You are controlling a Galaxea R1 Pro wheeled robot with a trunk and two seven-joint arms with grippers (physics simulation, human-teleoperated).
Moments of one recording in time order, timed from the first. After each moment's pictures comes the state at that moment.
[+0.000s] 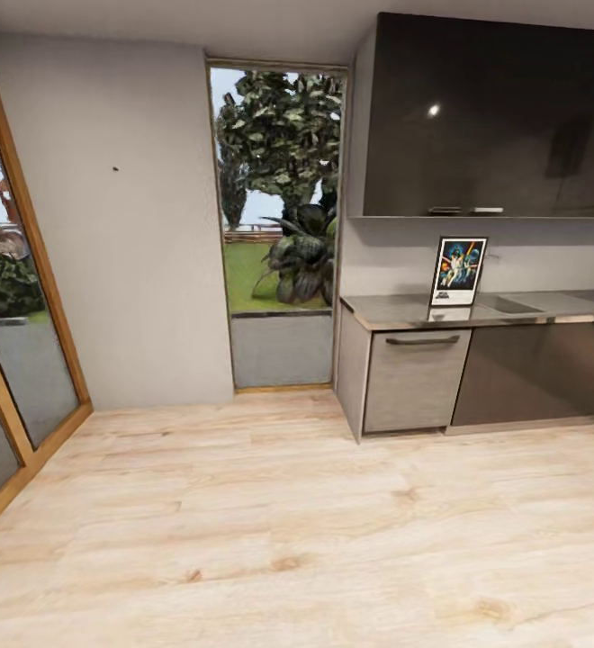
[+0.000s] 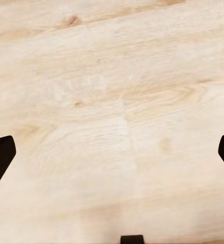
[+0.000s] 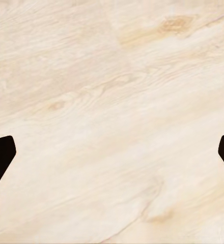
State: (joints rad) left arm 0.05 0.03 0.02 -0.65 -0.10 -0.05 0.00; right arm -0.08 -0.06 -0.29 -0.42 0.00 -0.17 0.00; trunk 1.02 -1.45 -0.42
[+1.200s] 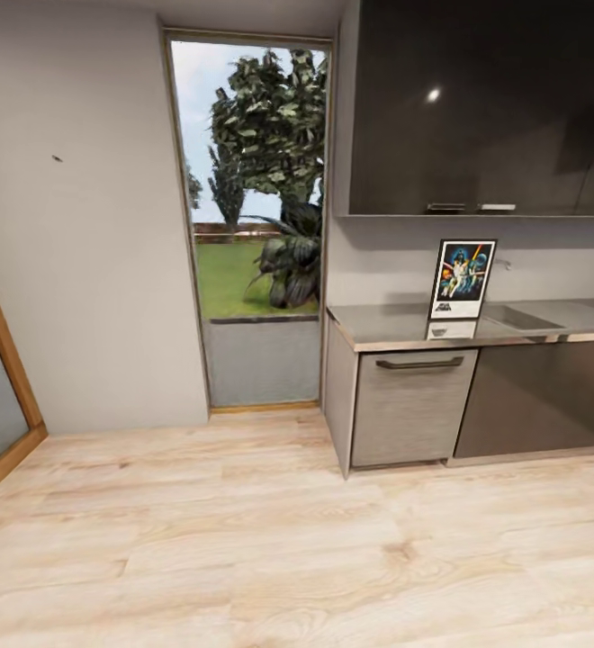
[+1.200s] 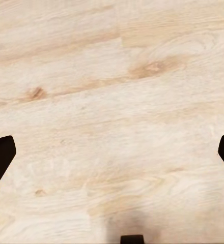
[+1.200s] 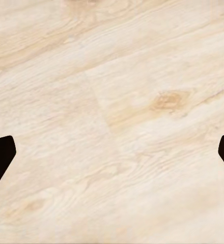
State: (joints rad) left arm 0.05 0.03 0.01 -0.65 -0.10 -0.05 0.00; right arm -0.08 -0.06 -0.29 -0.42 0.00 -0.17 0.00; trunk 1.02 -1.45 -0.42
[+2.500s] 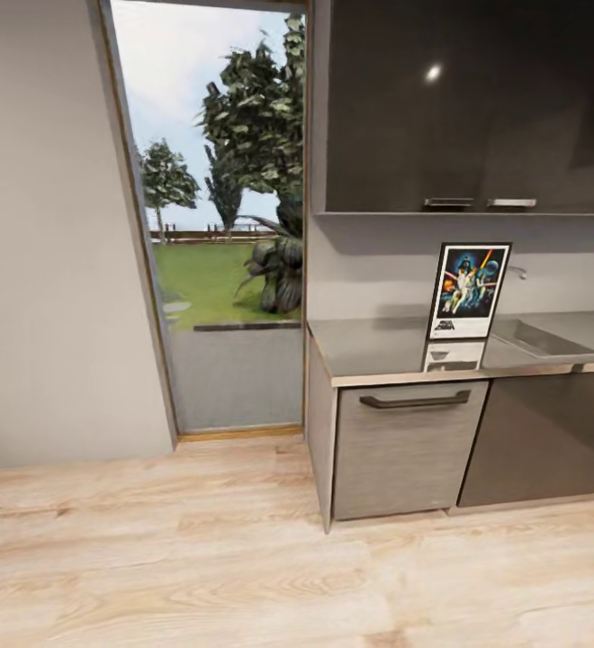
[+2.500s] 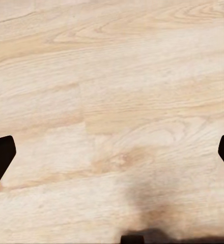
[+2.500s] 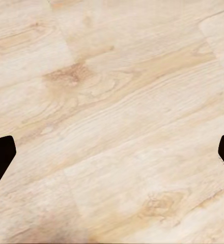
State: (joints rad) left arm 0.05 0.03 0.01 -0.65 -0.10 -0.05 0.00; right arm -0.08 -0.06 -0.29 -0.41 0.00 -0.17 0.00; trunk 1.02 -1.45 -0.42
